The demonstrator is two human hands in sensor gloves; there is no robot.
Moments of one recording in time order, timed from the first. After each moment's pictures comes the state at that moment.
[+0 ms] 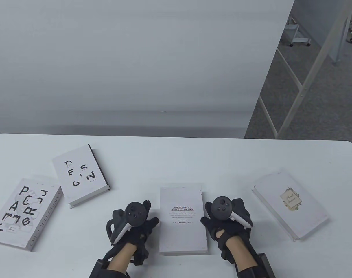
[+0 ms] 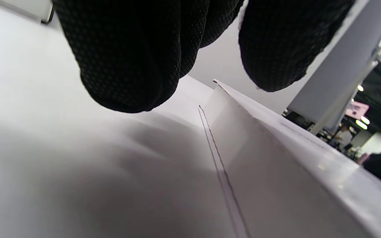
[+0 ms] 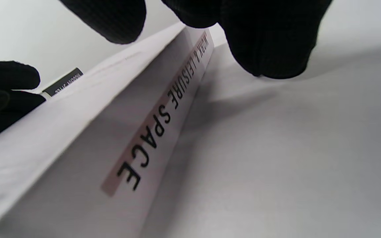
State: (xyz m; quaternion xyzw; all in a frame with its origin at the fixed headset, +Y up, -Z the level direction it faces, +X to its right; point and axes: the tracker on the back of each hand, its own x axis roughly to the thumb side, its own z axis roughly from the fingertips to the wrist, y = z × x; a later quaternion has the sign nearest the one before) left_hand -0.165 -0.780 -0.331 -0.07 0.00 0.25 0.96; right_hand 0.148 -0.785 -0.358 0.13 0.19 0.96 0.18
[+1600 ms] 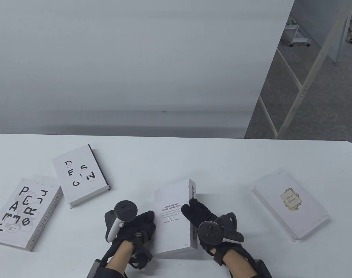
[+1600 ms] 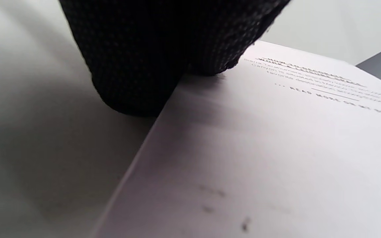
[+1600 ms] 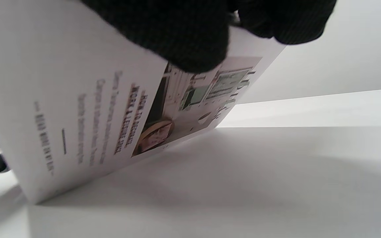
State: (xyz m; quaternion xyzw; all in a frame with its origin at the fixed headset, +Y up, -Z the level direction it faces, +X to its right) left_hand -0.175 -0.811 -0.337 -0.19 0.01 0.40 0.90; right_hand 0.098 -0.755 -0.309 0.35 -0.03 0.93 0.11
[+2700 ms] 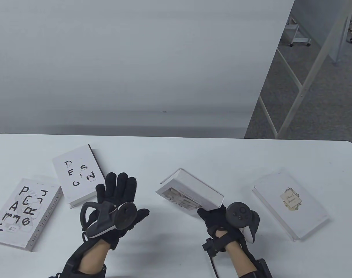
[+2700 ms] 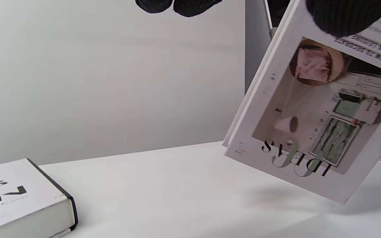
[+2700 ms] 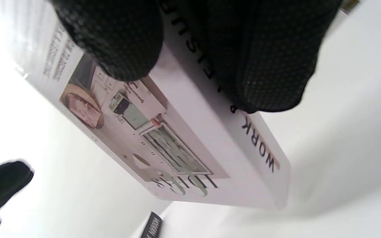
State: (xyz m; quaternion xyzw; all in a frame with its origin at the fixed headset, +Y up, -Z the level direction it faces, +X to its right) left_hand -0.189 -0.662 -0.305 0.06 -0.16 -0.03 0.98; right_hand 0.152 -0.756 -0.339 0.06 -0.05 0.87 0.48
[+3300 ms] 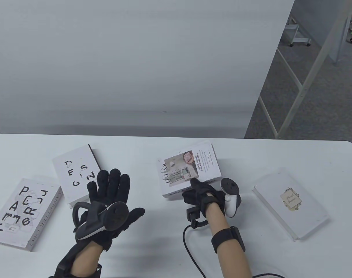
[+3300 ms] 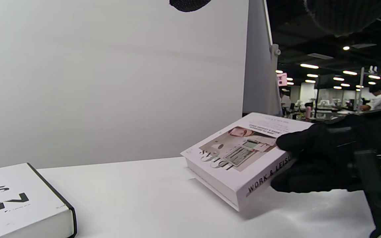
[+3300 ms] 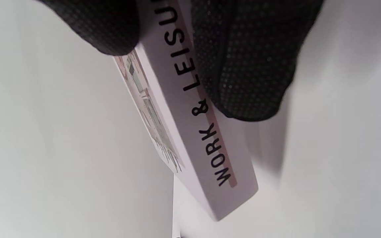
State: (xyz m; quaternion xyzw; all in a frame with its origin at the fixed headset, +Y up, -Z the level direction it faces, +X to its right) left_hand -0.205 -0.644 -0.298 0.07 -0.16 0.01 0.99; right_hand 0.120 -0.821 -0.440 -0.13 0.16 0.70 0.68
